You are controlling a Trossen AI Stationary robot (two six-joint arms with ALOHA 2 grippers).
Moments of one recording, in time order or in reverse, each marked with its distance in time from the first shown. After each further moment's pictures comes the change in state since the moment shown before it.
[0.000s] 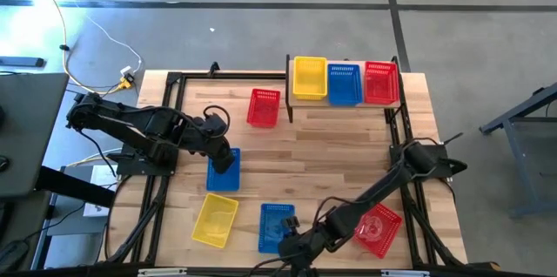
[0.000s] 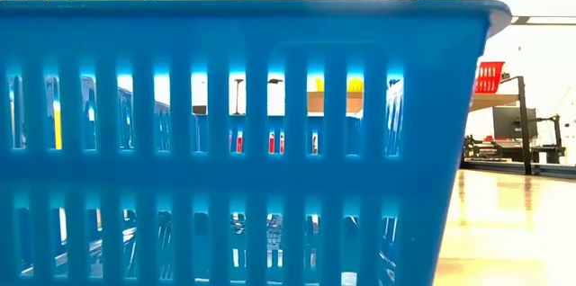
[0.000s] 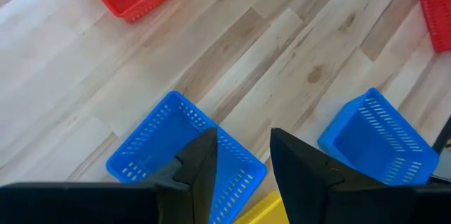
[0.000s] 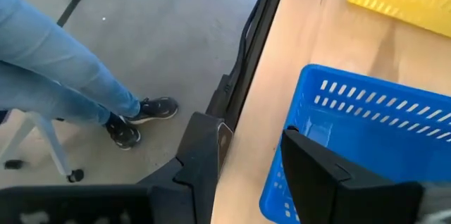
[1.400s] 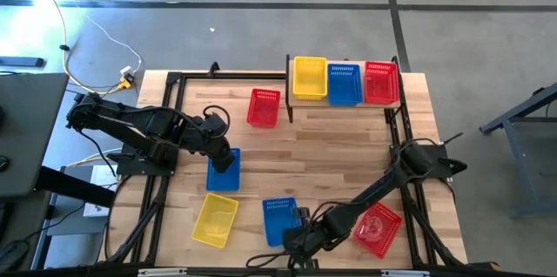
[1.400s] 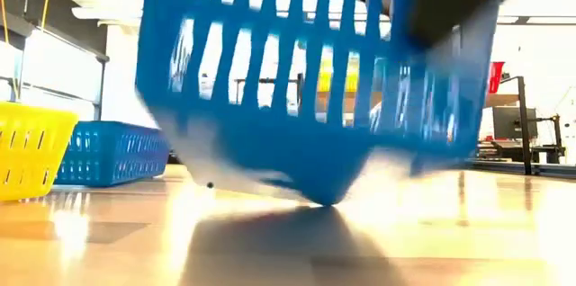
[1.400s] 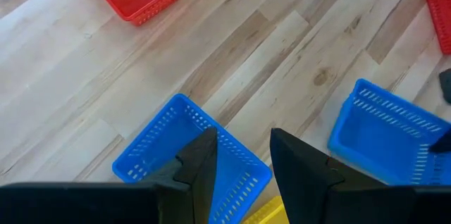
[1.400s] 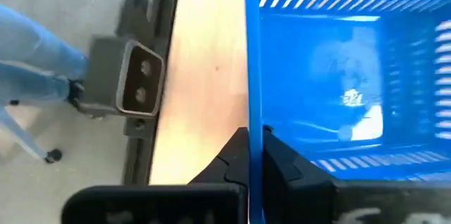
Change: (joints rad) left arm 0.000 0.001 0.000 -0.007 -0.016 0.001; right arm -0.011 0.022 0.001 -0.238 0.053 0.175
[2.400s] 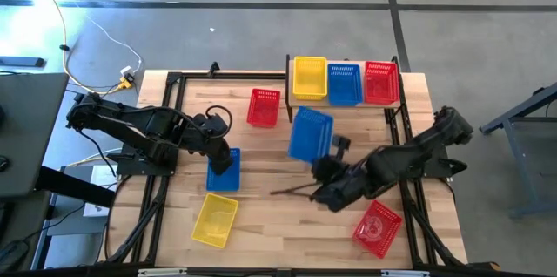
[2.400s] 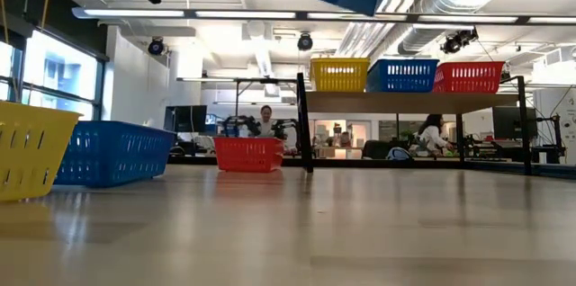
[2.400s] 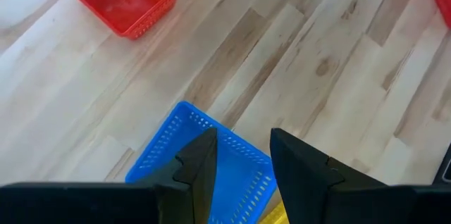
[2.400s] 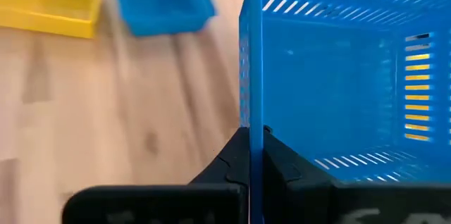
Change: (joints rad) left arm 0.000 0.000 0.000 0.006 0.001 0.136; right arm -0.111 -0.469 0.000 -0.542 0.605 0.041
